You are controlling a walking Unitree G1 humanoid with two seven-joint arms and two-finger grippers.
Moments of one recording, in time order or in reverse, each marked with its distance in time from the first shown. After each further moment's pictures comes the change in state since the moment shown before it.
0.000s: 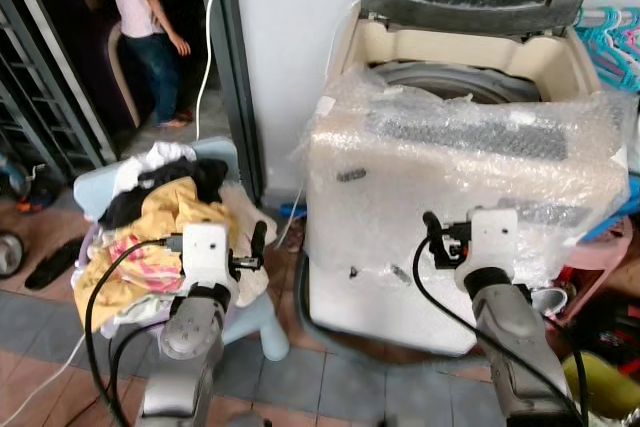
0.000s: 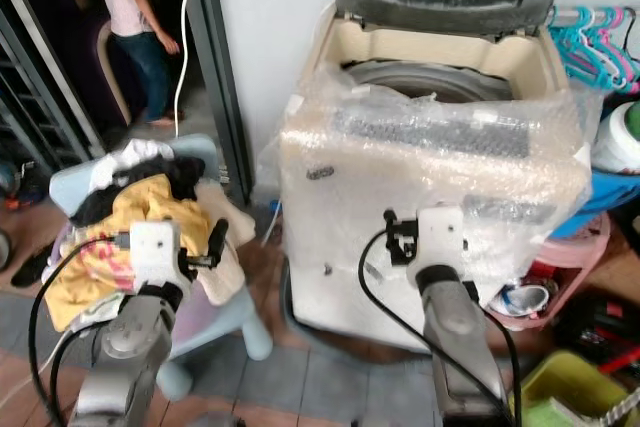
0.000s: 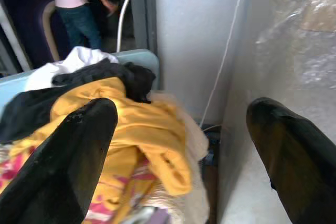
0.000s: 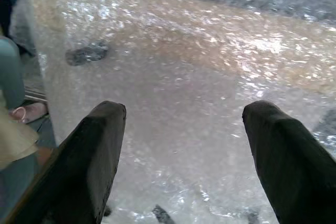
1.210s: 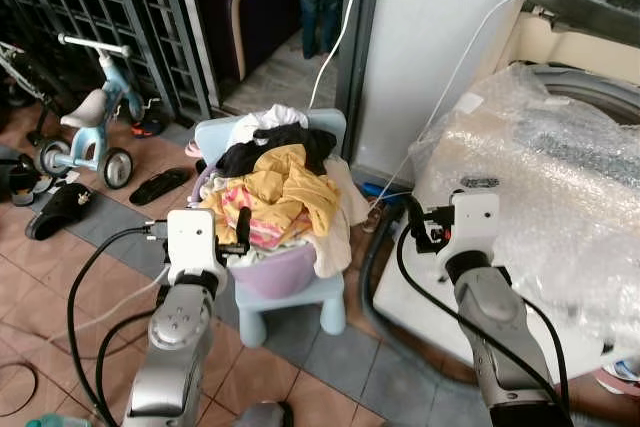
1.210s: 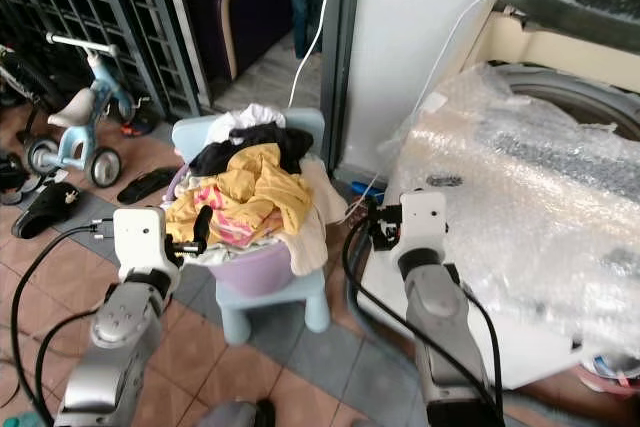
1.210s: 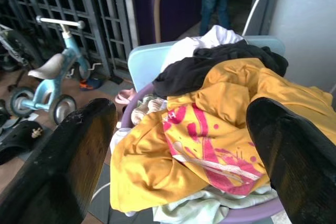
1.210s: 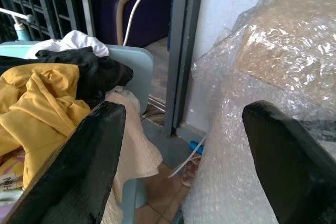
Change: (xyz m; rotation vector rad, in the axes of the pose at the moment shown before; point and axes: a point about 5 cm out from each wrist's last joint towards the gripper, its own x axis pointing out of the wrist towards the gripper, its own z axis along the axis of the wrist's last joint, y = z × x) left arm 0.003 0.003 0.008 0.002 -0.006 0.049; right arm 0.007 0.003 0.009 -0.014 -0.031 0.041
